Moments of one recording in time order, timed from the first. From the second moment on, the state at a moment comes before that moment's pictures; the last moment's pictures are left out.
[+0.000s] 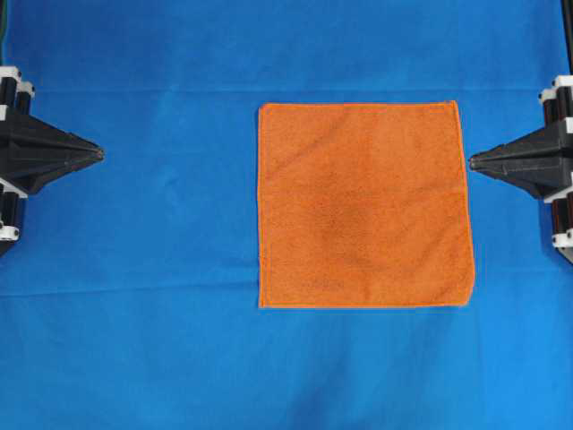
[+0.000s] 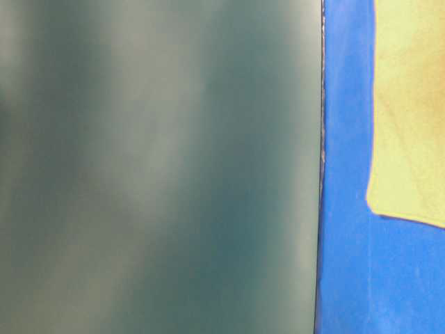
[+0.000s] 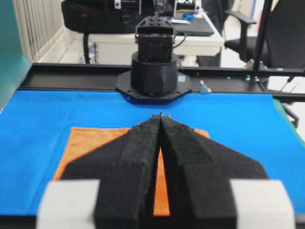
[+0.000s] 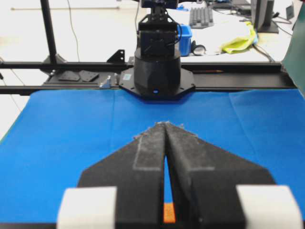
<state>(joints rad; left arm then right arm) 0.00 -0.97 1.18 0.00 -0.29 0.00 0.00 -0.97 1.18 0.00 -0.29 0.00</state>
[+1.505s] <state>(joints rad) 0.37 0.29 0.69 -0.02 -0.41 0.01 -0.65 -0.16 1.24 0.00 -0.28 0.07</state>
